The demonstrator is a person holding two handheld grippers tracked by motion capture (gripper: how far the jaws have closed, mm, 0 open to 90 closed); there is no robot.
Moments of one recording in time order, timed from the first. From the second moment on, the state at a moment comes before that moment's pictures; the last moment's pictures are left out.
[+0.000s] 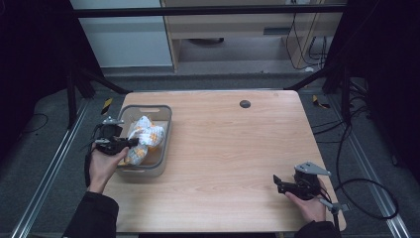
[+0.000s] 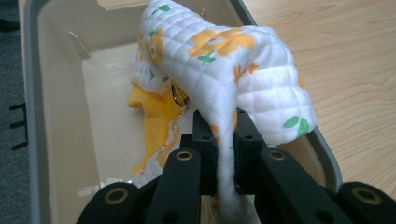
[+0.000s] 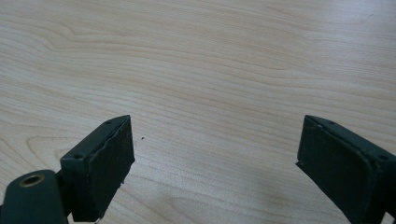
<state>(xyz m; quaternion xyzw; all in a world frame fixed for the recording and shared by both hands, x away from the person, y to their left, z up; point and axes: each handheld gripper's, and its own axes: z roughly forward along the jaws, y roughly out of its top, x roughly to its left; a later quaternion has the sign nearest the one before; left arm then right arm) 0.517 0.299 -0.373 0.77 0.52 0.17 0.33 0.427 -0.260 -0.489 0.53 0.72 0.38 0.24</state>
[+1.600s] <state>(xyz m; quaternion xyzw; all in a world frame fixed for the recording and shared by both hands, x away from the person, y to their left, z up) 0.491 0.298 -0.305 0.79 0.47 0.20 0.34 0.427 -0.262 -0.488 0.52 0.72 0.39 0.25</state>
